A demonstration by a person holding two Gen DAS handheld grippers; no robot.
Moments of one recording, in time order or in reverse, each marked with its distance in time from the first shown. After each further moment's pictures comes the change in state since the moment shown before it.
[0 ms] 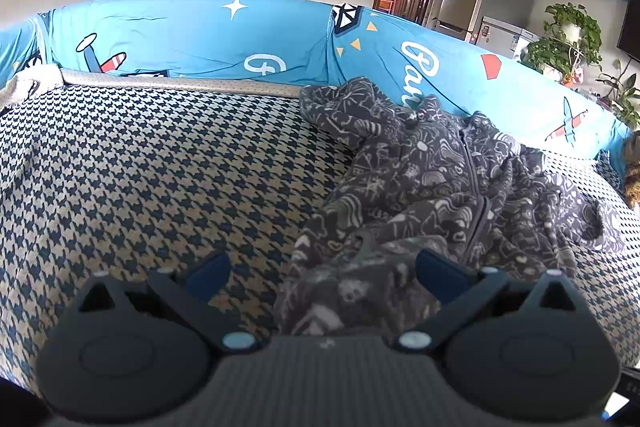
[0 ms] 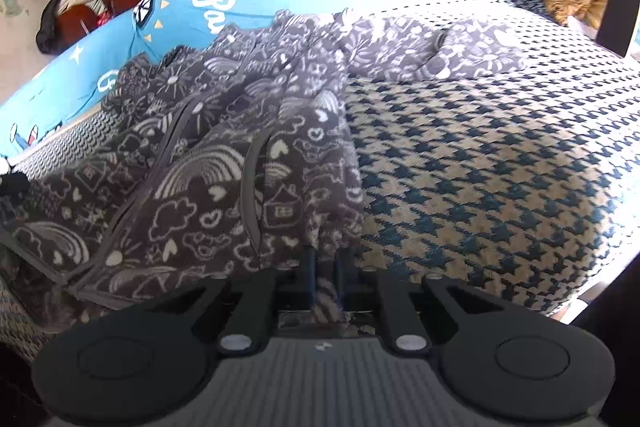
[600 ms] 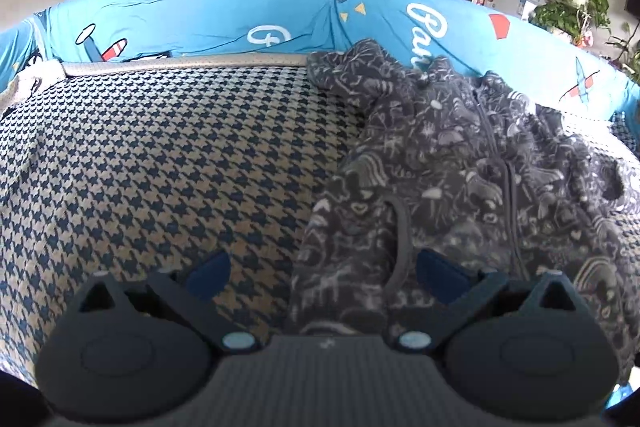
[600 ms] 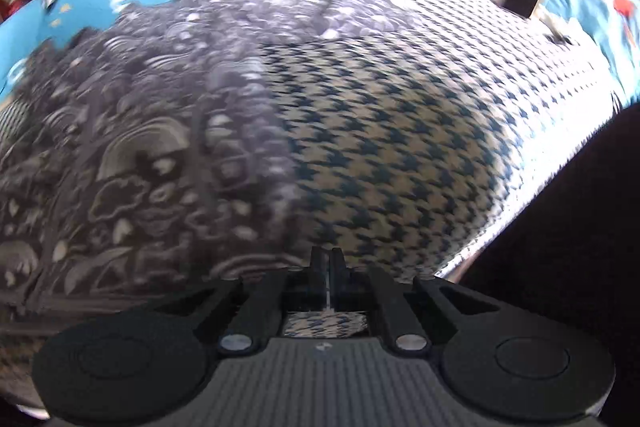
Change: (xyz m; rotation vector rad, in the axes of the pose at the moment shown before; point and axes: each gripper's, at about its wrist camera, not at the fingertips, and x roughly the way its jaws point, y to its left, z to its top) left arm 0.014 0.001 -0.015 0.062 0.089 0.060; right arm -0.010 -0.016 -0.010 0.102 0.090 -0.265
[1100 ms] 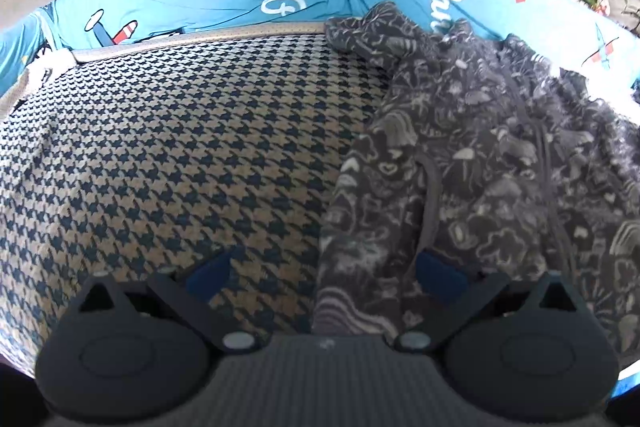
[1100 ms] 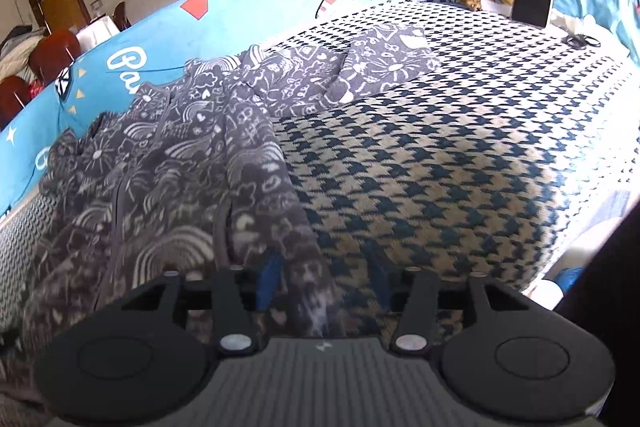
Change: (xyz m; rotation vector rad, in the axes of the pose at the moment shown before) left arm 0.015 0.004 -0.013 0.047 0.082 0.086; right arm 0.017 -0.004 0.034 0.124 -0.118 0.151
